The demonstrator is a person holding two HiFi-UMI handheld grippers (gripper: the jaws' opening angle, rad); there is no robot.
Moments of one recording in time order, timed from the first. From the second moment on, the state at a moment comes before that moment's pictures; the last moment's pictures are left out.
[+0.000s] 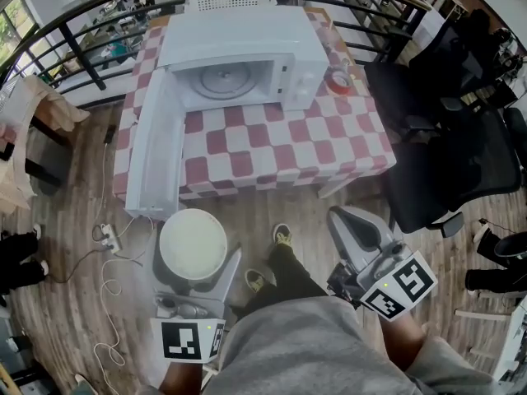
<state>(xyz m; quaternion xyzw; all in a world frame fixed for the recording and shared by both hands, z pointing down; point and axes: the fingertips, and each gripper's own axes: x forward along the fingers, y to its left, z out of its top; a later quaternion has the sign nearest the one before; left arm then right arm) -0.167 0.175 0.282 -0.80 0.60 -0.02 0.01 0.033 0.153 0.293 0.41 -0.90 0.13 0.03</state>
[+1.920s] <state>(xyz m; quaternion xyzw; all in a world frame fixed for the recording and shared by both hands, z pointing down) -0.122 -0.030 0.287 -0.78 0.63 -0.03 -0.01 0.060 -0.077 0.313 0.36 -0.92 0.14 0.01</state>
